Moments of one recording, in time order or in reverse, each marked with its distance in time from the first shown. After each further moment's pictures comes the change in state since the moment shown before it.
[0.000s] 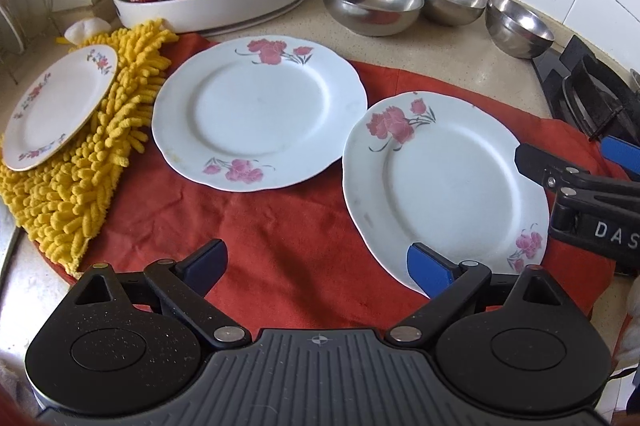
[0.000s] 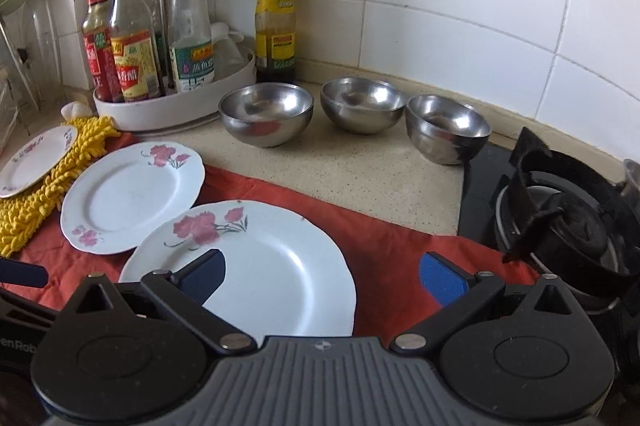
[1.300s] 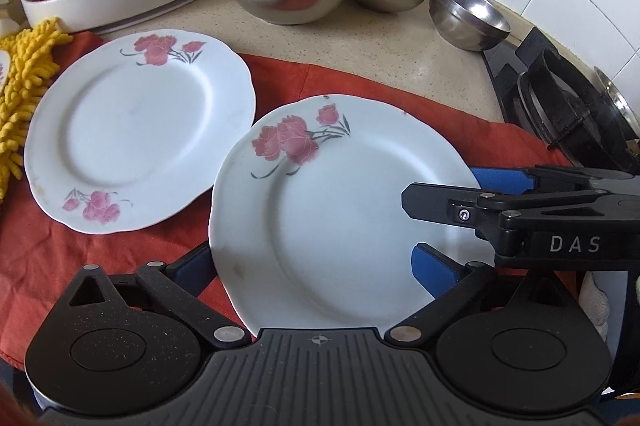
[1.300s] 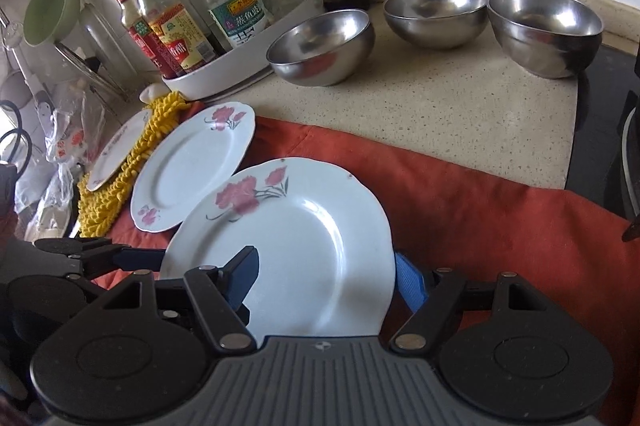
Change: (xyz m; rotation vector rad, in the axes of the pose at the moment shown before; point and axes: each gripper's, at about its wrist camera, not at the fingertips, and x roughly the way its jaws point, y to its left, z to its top) left arm 0.043 -0.046 0.025 0.010 0.032 -0.171; right arm 0.065 -0.064 0.002 0.125 0.211 0.479
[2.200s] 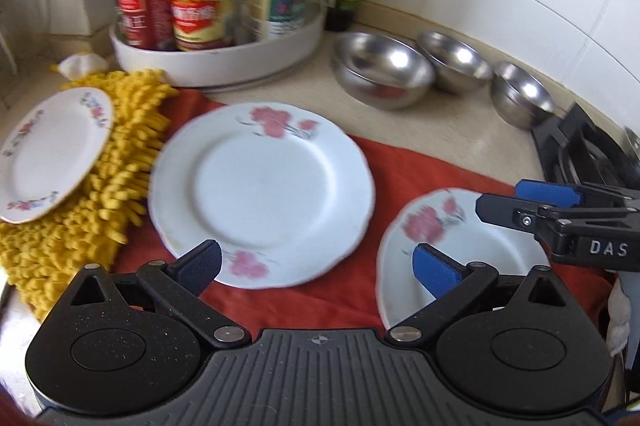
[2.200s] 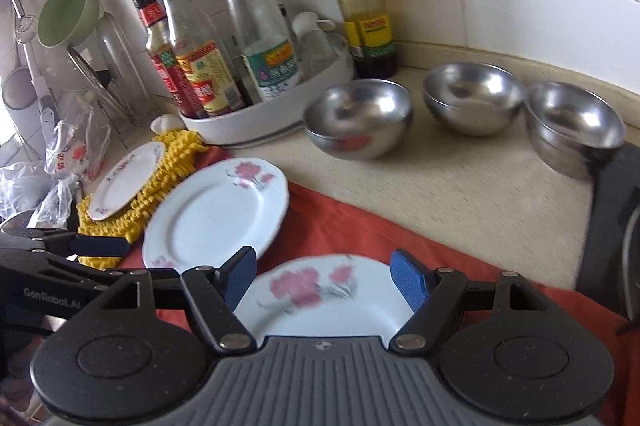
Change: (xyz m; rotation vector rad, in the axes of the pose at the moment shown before) left arm -0.056 0.062 0.021 -0.073 -0.153 0.128; right arm 0.000 0.052 0.040 -0.118 -0.116 -0.056
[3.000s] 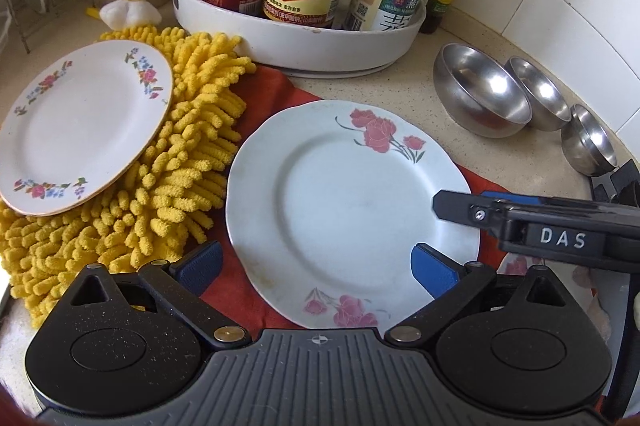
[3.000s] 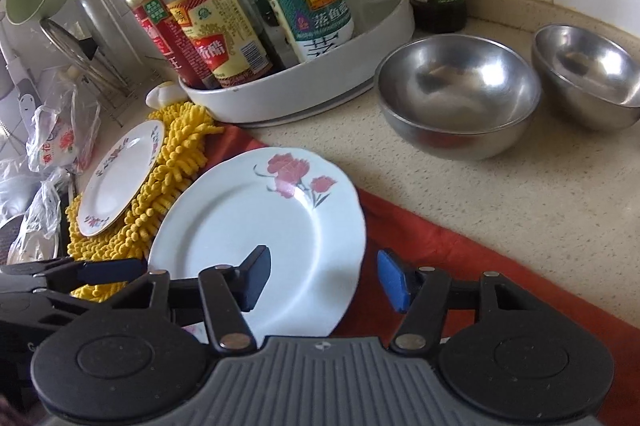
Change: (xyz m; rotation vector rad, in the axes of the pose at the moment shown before) left arm 0.042 0.070 0.020 -0.148 0.060 0.010; right arm 0.108 0.041 0.035 0.028 0.178 0.037
